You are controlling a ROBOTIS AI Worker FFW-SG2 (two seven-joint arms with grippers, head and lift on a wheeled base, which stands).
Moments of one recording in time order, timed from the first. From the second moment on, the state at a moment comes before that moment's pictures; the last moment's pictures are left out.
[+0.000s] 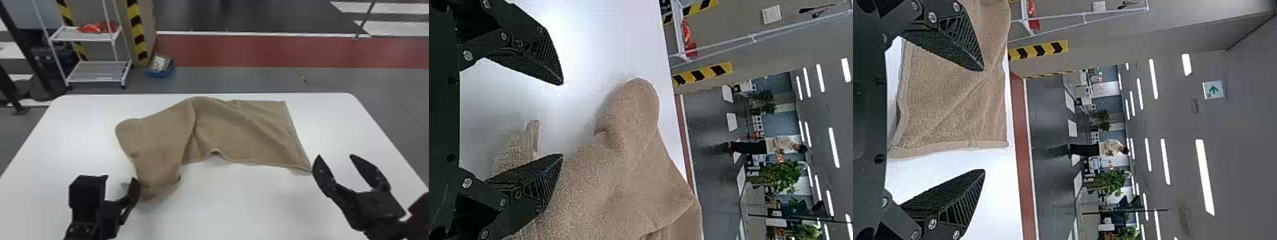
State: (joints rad) left arm 0.49 0.24 -0.09 -2.13 0.09 0.49 0.22; right arm 0.56 -0.08 -0.17 -2.06 -0.26 0.01 0.24
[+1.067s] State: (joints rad) left arm 0.49 0.25 -0.10 -2.19 0.06 0.67 0.20; right arm 0.57 -0.08 -0.17 -2.07 -0.26 0.01 0.24
